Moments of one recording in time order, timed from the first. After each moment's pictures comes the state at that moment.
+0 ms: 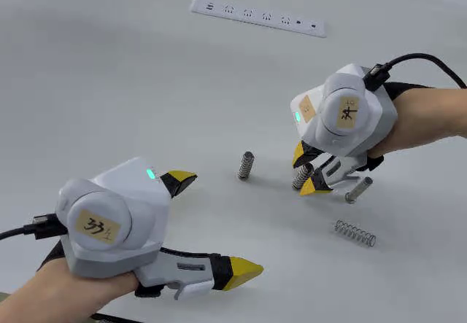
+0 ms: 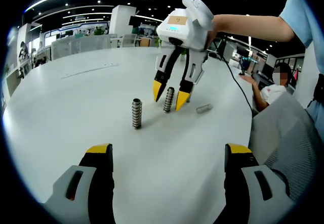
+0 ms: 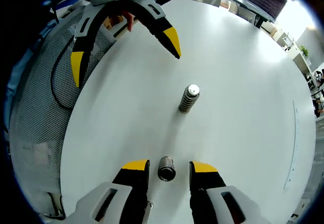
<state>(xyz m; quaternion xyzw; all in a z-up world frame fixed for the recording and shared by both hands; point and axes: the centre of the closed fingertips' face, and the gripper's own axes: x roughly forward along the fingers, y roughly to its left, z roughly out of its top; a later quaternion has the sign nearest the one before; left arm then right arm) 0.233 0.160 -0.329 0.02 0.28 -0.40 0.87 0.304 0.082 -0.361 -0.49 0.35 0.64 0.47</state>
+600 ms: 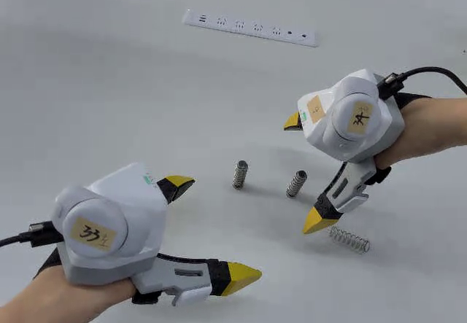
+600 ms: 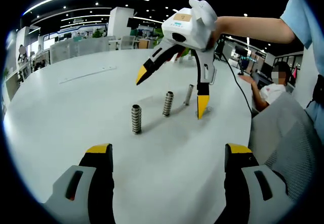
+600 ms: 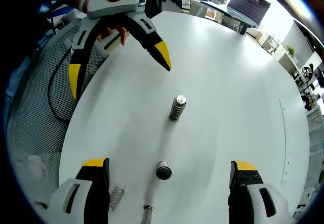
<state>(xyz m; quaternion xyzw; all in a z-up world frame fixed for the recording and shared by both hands) 0.236 0.157 -0.320 0.03 0.27 -0.40 0.87 0.308 0.087 -0.345 -0.45 0.32 0.64 0.53</state>
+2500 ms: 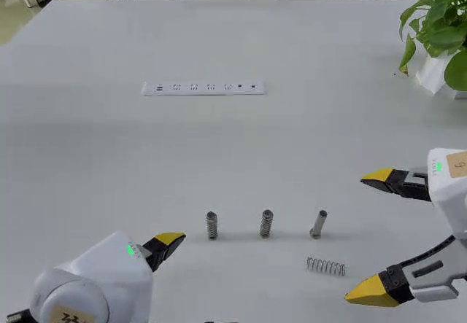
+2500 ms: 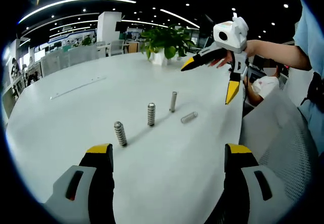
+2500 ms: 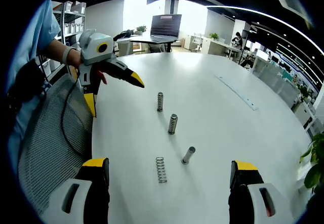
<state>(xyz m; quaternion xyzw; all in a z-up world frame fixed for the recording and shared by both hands) 0.223 0.132 -0.298 0.06 0.25 -0.44 0.86 0.250 -0.018 -0.284 -0.23 0.31 0.49 0.78</state>
